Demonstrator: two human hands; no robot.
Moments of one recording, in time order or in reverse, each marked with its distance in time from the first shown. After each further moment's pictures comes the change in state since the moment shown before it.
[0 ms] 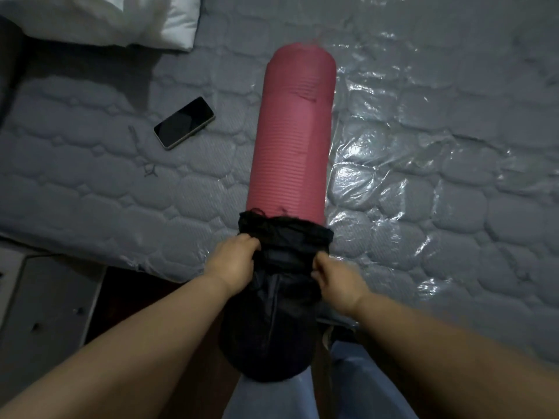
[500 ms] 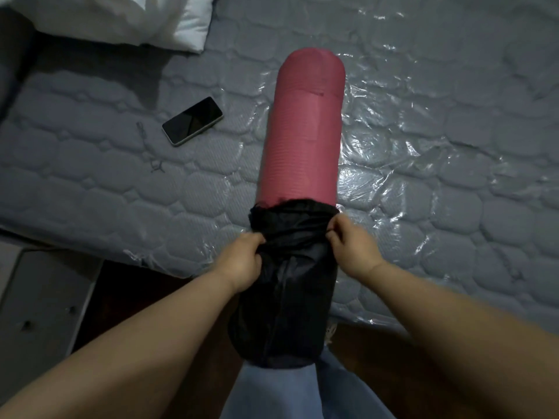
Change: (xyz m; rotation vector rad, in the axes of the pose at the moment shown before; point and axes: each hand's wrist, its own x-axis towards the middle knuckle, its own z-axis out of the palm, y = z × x) left_hand -0.015 -0.008 0.001 -0.294 0.024 -0.069; right_hand 0.013 -0.027 -0.037 0.139 0.265 0.033
